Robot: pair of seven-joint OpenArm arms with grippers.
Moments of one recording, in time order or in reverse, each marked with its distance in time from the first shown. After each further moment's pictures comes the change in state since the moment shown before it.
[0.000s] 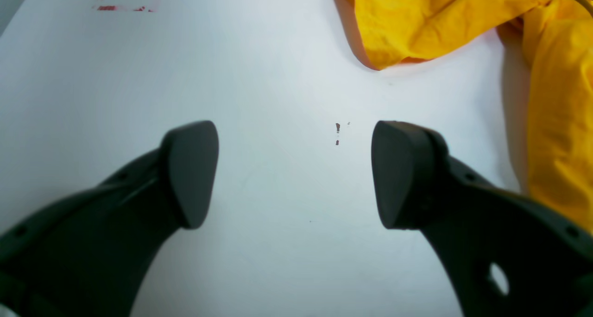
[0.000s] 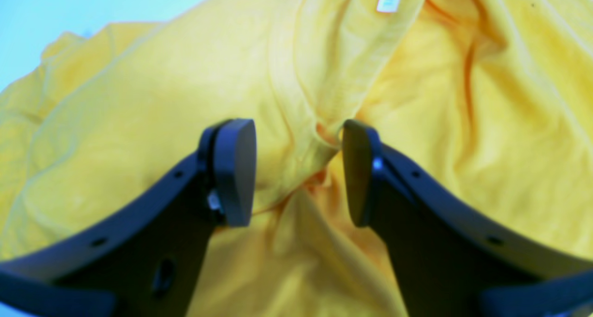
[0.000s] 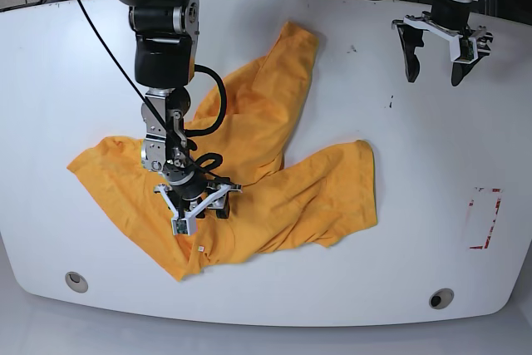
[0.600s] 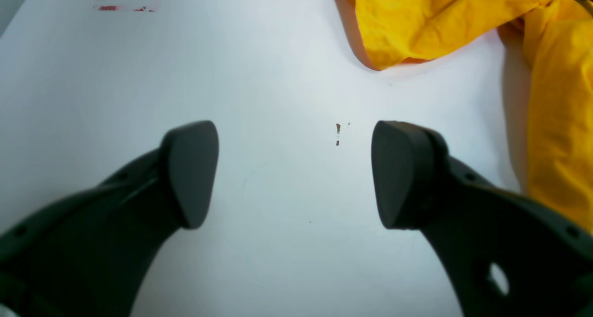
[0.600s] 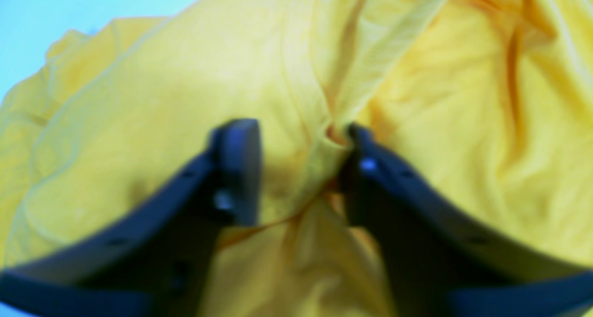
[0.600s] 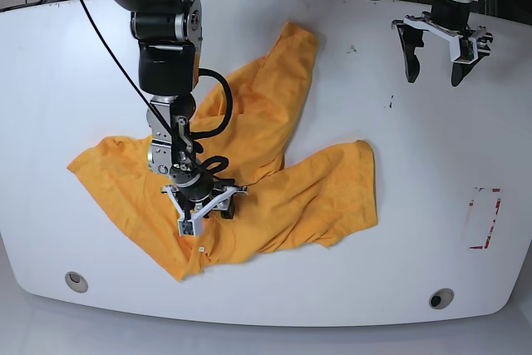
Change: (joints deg) left arm 0.0 0.0 0.0 0.0 0.0 0.0 0.0; right arm 2.2 -0.9 0.1 -5.1 0.2 0.0 1.9
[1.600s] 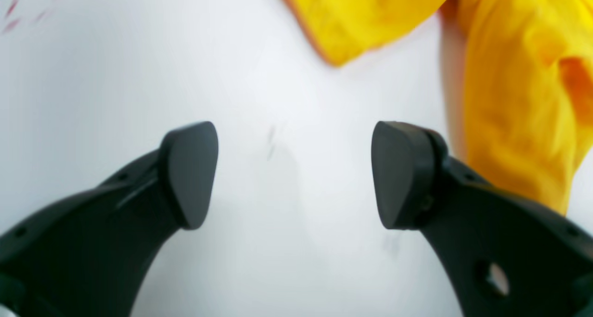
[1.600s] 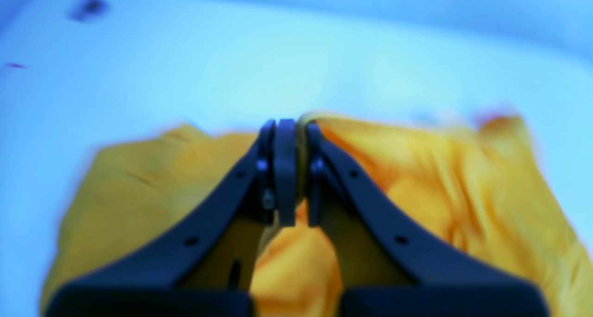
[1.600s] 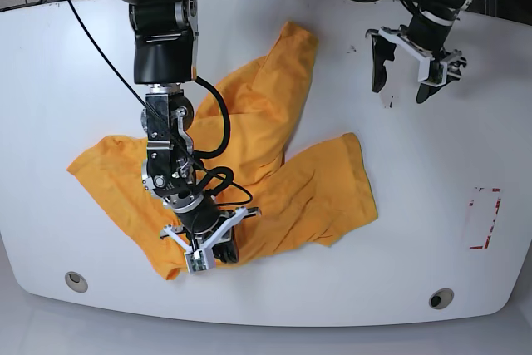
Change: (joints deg) left arm -7.5 -4.1 11.1 -0.9 0.0 0.2 9.4; right arm -3.1 0.6 -8.4 28.5 0.0 0.5 -6.7
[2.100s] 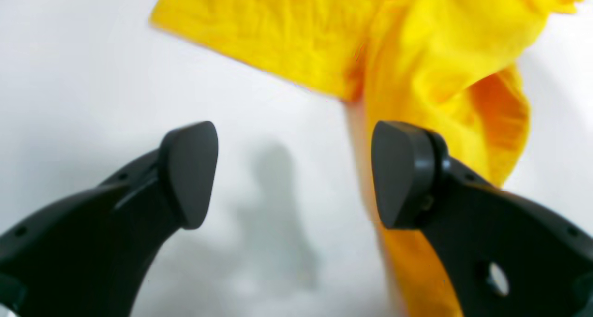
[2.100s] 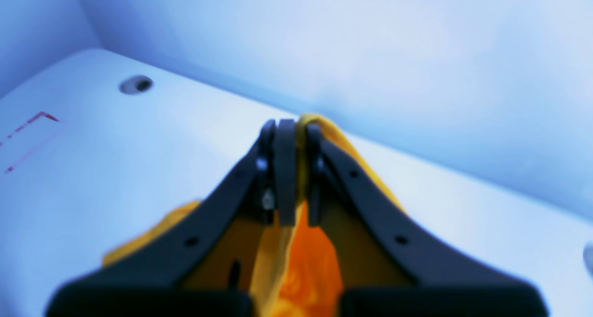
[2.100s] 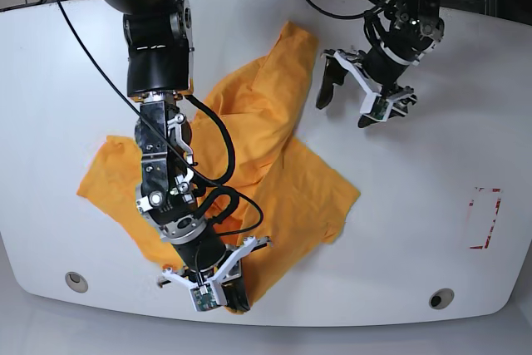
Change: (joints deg) left arm -11.9 -0.3 13.9 -4.5 0.0 -1.8 11.0; right arm 4.5 1.3 -5.2 10.6 -0.4 -0.5 -1.9
